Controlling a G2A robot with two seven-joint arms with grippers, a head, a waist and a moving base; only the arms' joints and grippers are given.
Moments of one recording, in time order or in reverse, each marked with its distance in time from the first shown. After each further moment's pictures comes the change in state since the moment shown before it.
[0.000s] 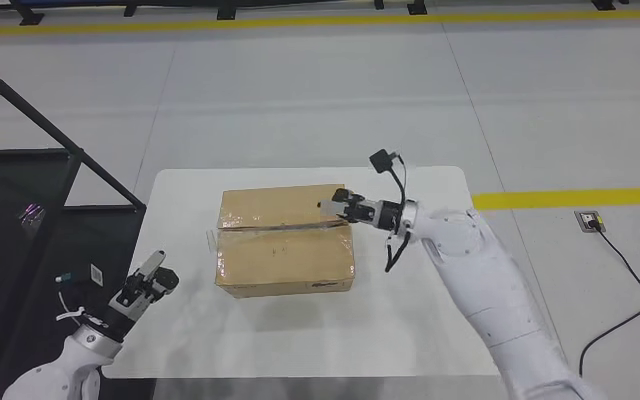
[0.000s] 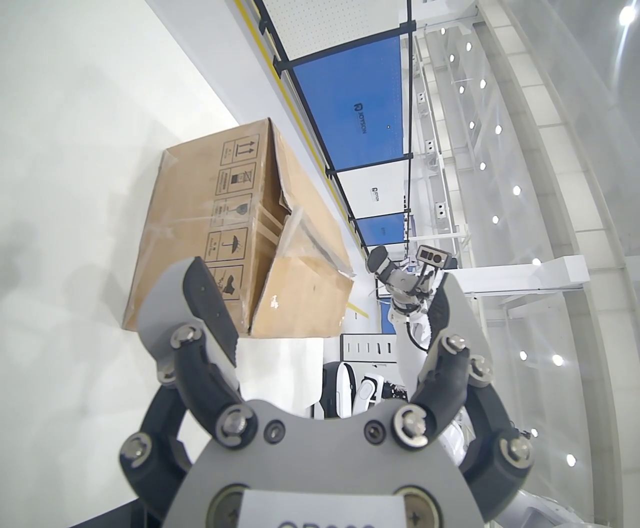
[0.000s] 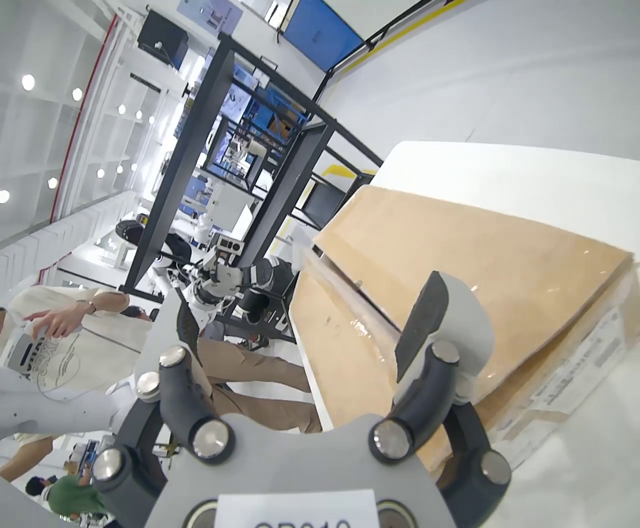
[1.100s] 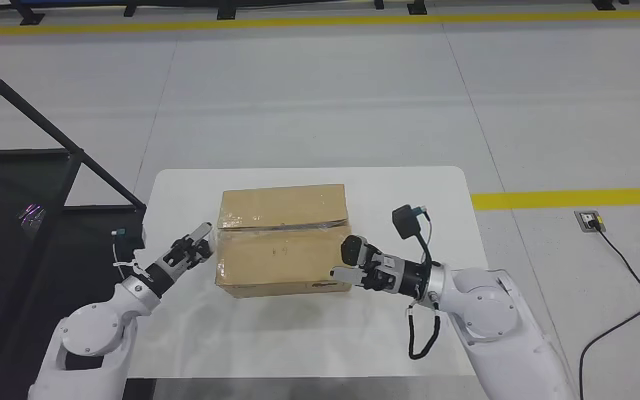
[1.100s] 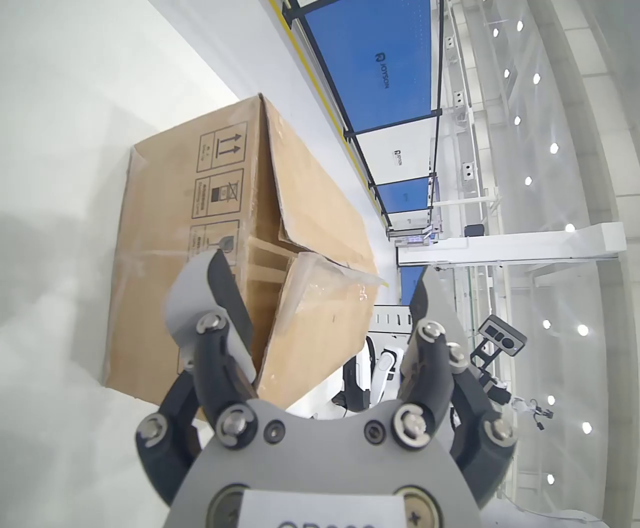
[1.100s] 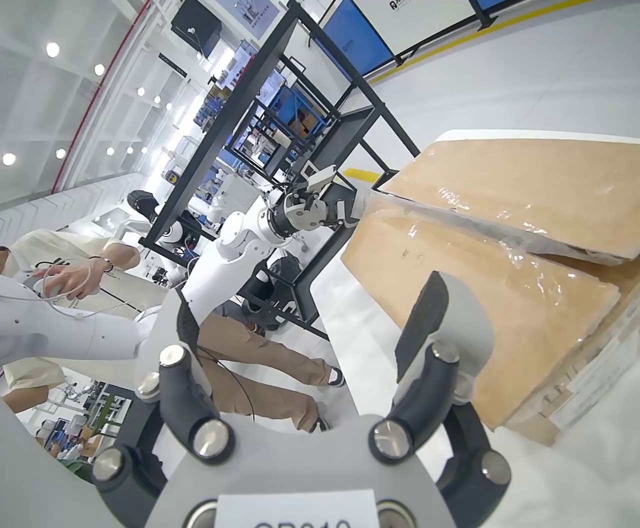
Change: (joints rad) left arm -0.318 0.027 0.243 0.224 0.159 0.036 -0.028; right arm -0.454 0.095 0.149 -0.598 -0.088 0.041 -0.035
